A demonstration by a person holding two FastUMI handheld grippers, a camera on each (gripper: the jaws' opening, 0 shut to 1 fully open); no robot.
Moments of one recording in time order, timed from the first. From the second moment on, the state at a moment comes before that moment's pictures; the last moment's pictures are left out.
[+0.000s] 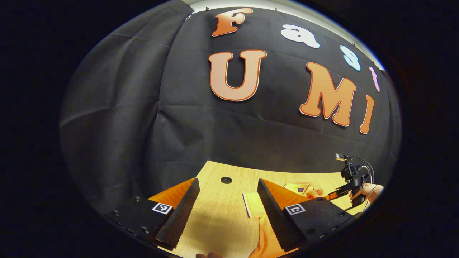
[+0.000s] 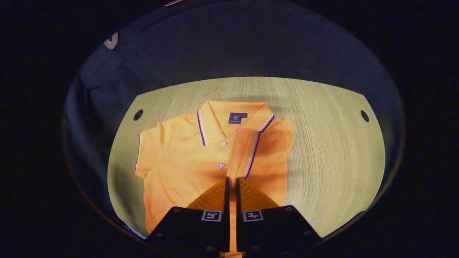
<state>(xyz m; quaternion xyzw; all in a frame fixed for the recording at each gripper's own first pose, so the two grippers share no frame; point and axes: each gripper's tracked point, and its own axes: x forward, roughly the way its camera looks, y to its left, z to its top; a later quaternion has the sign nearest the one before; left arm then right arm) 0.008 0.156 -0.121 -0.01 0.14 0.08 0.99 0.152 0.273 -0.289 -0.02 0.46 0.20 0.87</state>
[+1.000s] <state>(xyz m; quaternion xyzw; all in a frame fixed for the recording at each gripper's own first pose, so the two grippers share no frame) 0.067 0.080 -0.161 -0.14 0.27 0.04 0.95 0.149 0.242 -0.199 0.04 0.35 0.26 0.90</state>
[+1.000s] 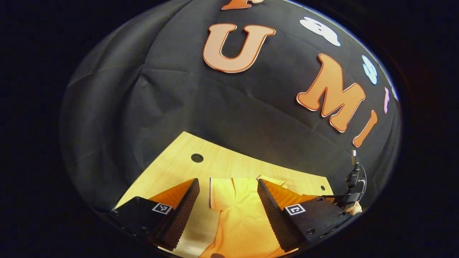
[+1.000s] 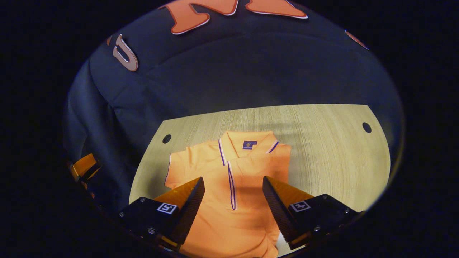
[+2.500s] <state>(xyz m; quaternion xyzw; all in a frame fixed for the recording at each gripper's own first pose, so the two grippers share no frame) 0.152 0.080 -0.395 -0.07 0.56 0.10 0.82 0.140 0.050 -0.231 0.07 0.39 0.20 0.89</state>
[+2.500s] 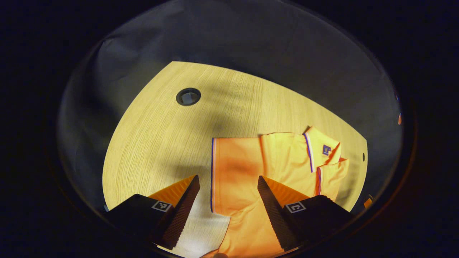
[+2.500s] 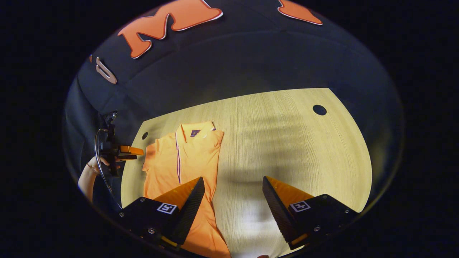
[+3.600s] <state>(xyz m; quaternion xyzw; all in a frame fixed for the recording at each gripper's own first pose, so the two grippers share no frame) 0.154 0.075 -0.426 -0.01 0.57 0.09 0.82 0.117 0.040 -0.249 0.09 0.42 0.20 0.88</state>
